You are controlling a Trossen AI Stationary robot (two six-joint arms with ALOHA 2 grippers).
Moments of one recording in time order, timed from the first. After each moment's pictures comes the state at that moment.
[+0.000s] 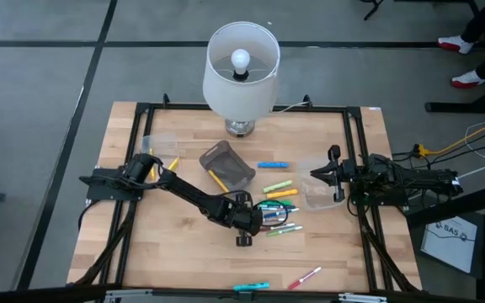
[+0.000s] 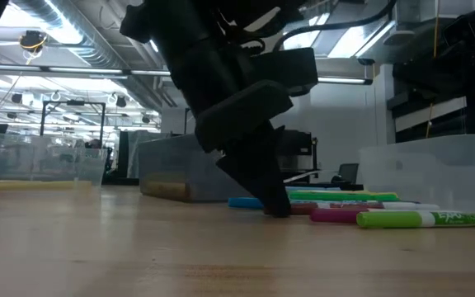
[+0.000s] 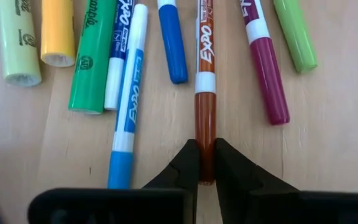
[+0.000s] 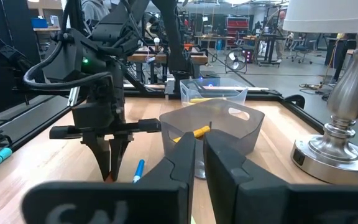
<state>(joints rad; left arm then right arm) -0.32 2.14 1.41 -0.32 -0.30 -0.30 -0.01 0.02 0.01 0.02 -0.02 -0.03</state>
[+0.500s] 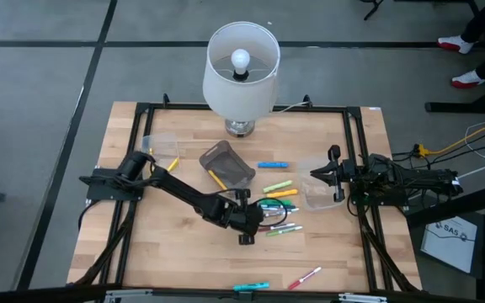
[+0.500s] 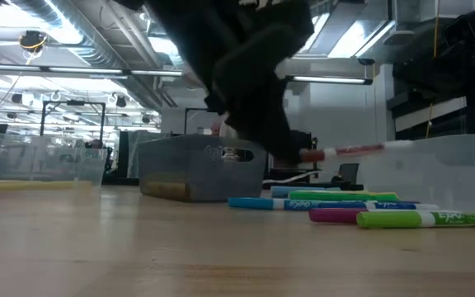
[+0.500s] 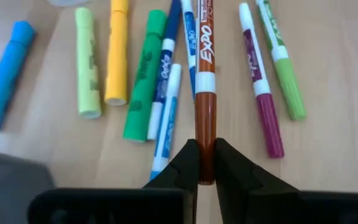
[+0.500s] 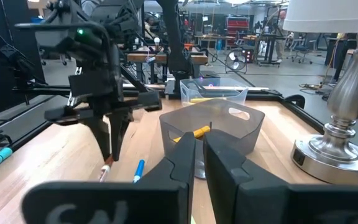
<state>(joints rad) -0.34 2.05 1.41 -0.31 -0.42 -0.31 -0.01 0.02 0.01 0.02 -0.02 -0.03</state>
